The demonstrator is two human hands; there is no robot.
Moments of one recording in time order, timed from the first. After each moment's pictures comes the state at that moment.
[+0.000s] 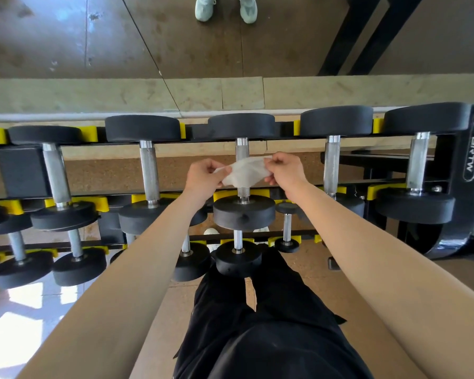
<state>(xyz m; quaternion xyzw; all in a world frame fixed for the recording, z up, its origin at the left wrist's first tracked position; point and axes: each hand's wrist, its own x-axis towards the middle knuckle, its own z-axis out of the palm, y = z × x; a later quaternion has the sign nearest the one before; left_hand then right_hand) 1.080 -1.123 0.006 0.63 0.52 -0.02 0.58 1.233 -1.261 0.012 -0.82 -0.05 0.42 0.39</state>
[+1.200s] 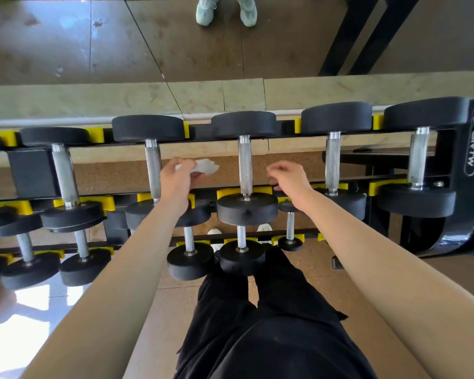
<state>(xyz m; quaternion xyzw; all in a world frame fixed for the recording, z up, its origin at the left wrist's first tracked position) 1.038 -1.101 0.025 0.40 0.60 0.14 0.68 1.218 -1.281 0.016 -0.81 -0.06 0.44 0.39</state>
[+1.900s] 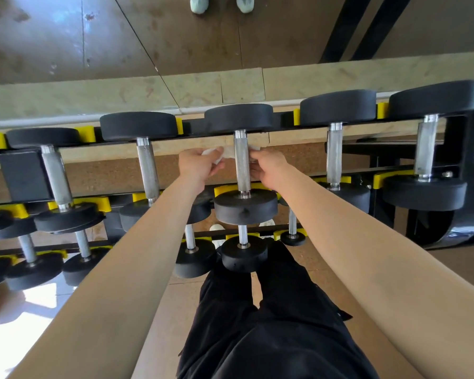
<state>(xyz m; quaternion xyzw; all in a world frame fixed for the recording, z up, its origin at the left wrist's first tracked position) 1.098 -1.105 0.004 0.44 0.62 0.02 0.65 1.216 -1.220 -0.006 -0.63 0.20 0.53 0.53</state>
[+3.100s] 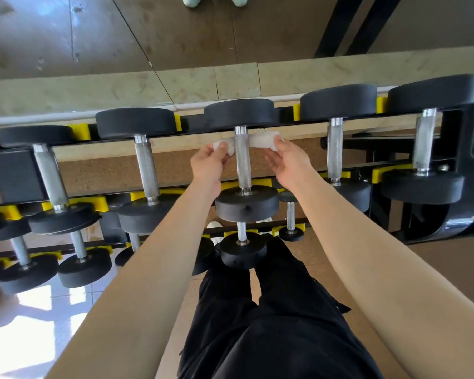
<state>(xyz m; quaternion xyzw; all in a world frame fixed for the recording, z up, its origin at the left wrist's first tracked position) 1.103 -1.136 0.012 0.37 0.59 0.11 0.71 1.229 -1.253 0.012 -0.56 0.30 0.43 0.64</state>
